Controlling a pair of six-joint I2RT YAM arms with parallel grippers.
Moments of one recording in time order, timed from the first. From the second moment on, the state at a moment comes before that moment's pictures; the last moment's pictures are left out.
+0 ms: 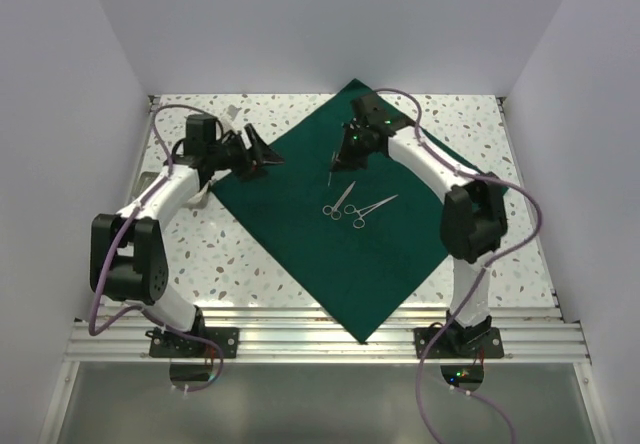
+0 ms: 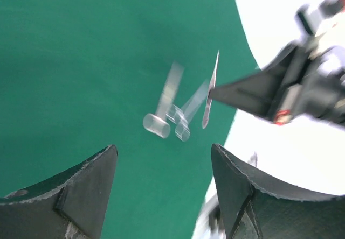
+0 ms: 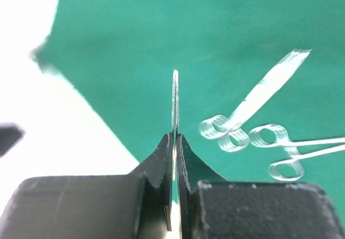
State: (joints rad) left arm -0.07 1.60 1.12 -0.22 0.61 -0.69; right arm 0.48 2.10 1.81 -0.77 -0.13 0.77
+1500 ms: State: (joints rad) left arm -0.26 1.45 1.04 -0.12 0.61 -0.74; right arm 0.48 1.69 1.54 -0.54 -0.43 0.75
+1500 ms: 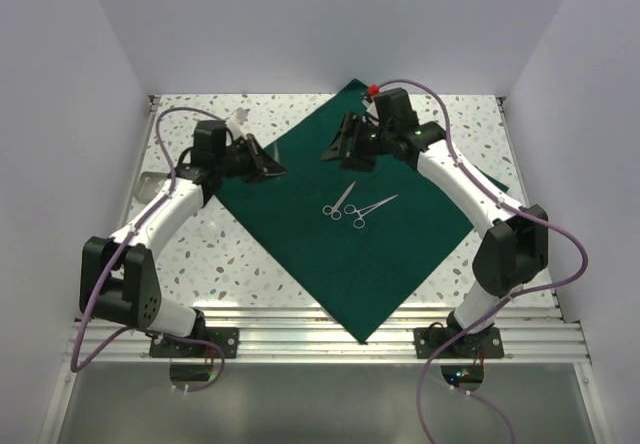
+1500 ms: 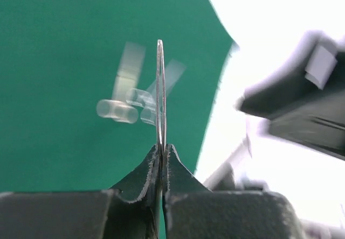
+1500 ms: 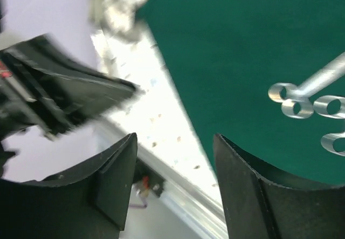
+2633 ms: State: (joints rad) left arm 0.30 1.80 1.21 -0.50 0.00 -0.90; right arm 0.33 1.90 1.53 -0.79 -0.26 0.66
